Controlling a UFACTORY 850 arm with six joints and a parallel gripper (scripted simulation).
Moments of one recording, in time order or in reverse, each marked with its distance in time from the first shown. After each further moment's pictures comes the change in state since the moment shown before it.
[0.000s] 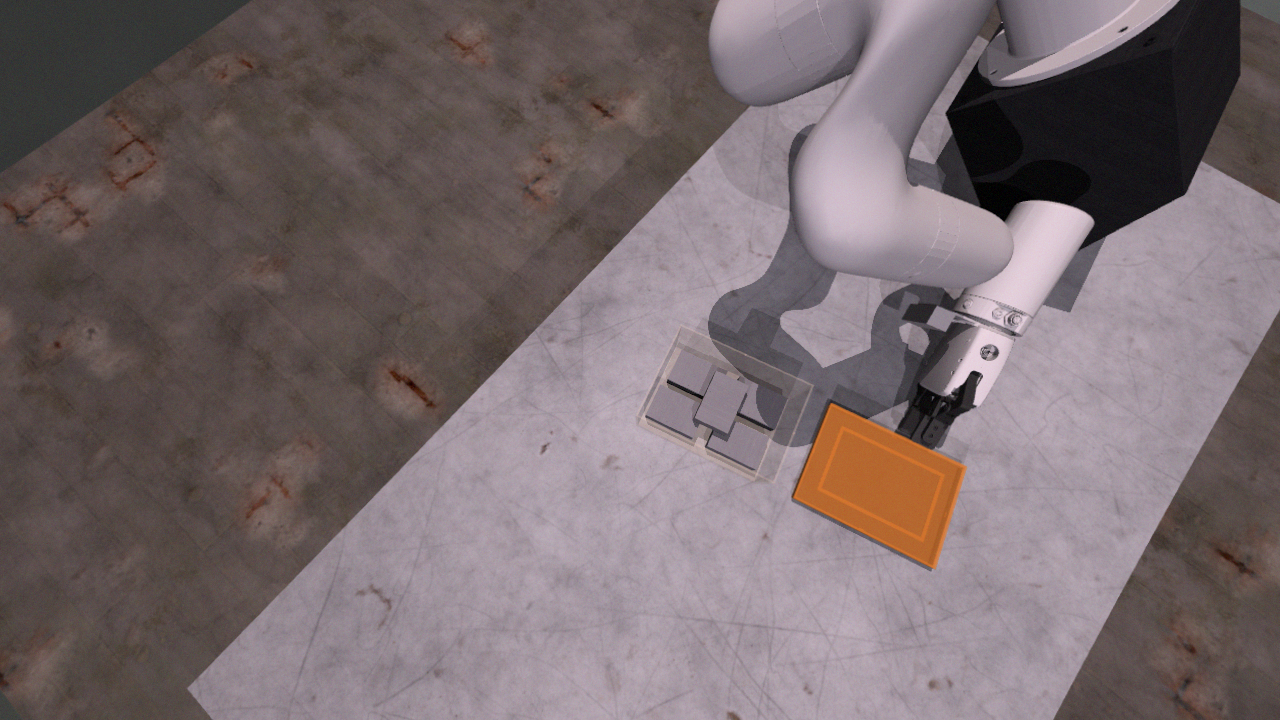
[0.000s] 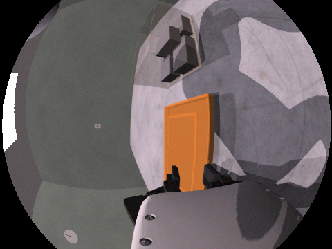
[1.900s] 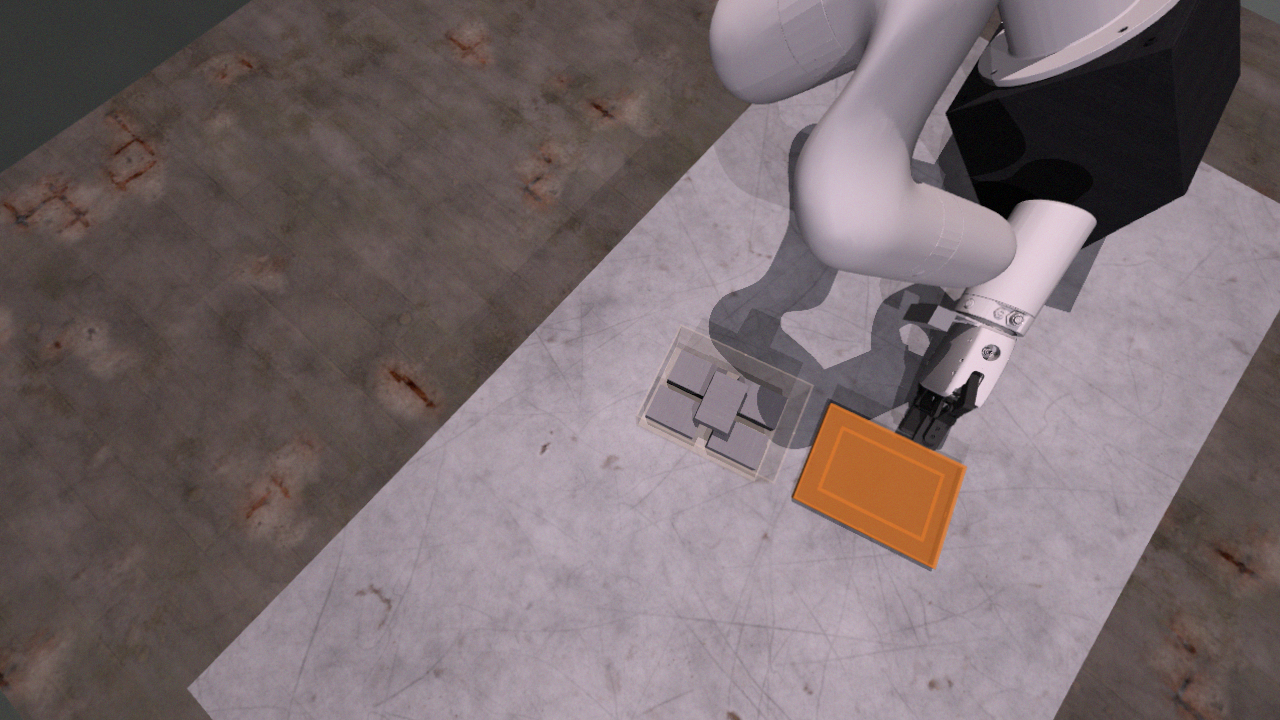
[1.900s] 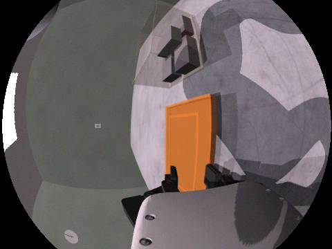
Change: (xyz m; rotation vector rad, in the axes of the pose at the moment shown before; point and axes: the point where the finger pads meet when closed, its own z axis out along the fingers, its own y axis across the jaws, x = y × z) arm 0.000 -0.003 0.000 0.000 0.000 0.000
